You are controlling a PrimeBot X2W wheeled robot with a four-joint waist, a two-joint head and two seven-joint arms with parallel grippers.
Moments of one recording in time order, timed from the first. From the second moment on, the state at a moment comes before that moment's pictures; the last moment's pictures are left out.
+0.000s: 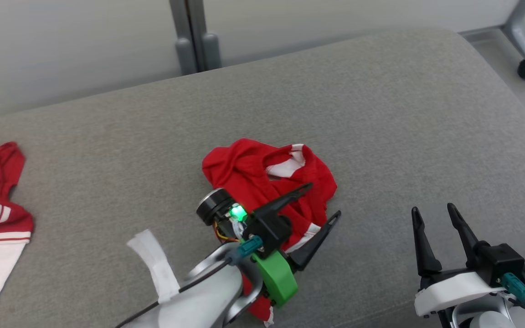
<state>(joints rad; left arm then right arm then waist) -0.54 0.14 -0.94 0.37 -0.36 -0.13 -0.23 0.02 -0.05 -0.02 0.15 0.09 0.13 -0.26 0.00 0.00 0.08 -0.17</state>
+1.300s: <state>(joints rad) -0.72 0.21 -1.28 0.59 -0.57 -0.13 0.10 0.03 -0.05 -0.02 0.19 0.15 0.13 -0.26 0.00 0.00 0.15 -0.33</state>
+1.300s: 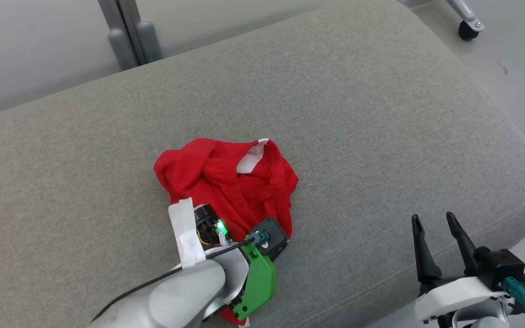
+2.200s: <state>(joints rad) -0.86 0.21 -1.08 0.56 -0.77 -0.12 0.05 0.02 -0.05 0.01 0.20 0.16 0.13 -0.26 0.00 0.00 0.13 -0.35</state>
